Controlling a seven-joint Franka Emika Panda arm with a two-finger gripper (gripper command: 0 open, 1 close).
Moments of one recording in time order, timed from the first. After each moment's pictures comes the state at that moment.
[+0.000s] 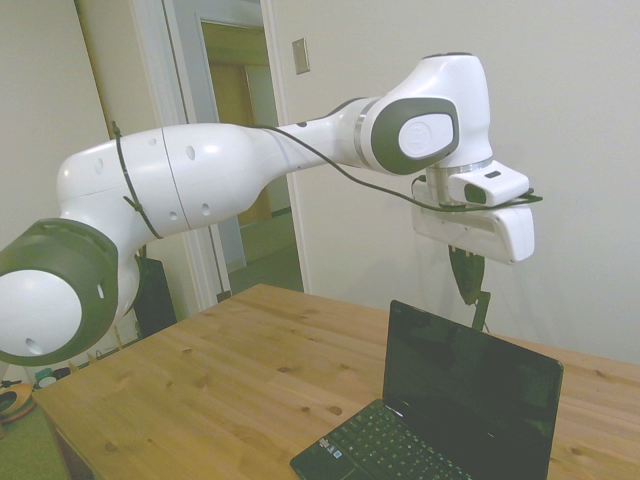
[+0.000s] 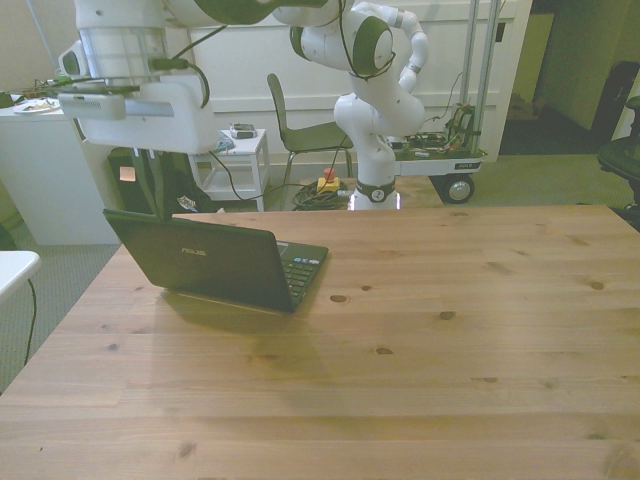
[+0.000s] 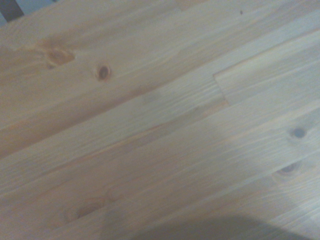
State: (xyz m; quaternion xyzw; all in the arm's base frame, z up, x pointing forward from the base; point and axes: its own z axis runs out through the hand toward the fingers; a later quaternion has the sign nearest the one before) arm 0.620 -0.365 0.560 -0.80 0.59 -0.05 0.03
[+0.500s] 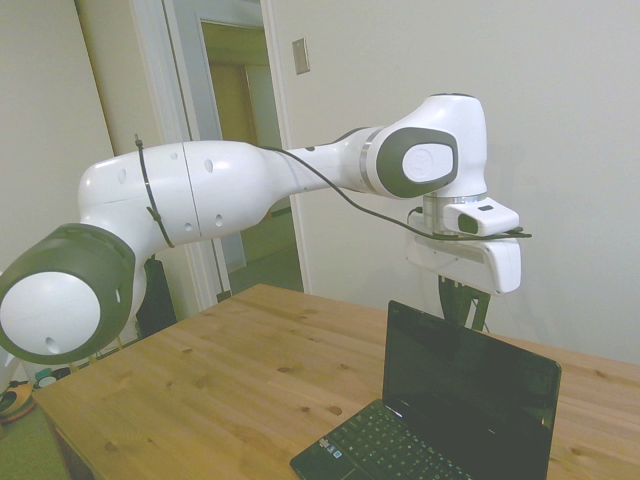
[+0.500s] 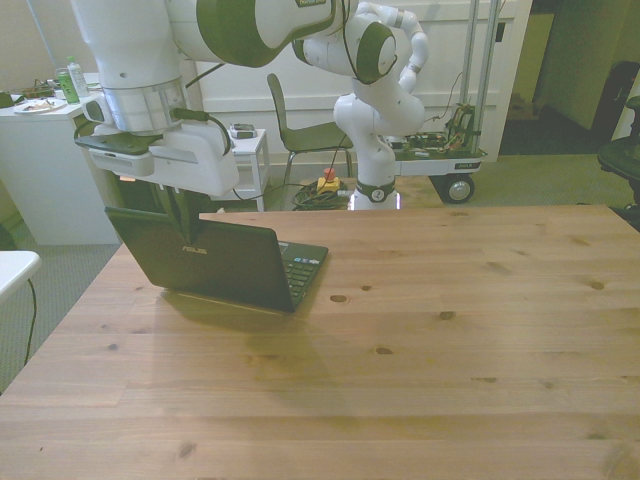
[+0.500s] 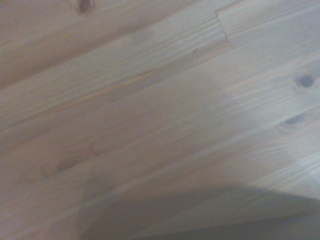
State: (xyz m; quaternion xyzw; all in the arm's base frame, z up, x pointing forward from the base) arm 0.615 -0.344 0.530 -0.81 0.59 0.01 -0.02
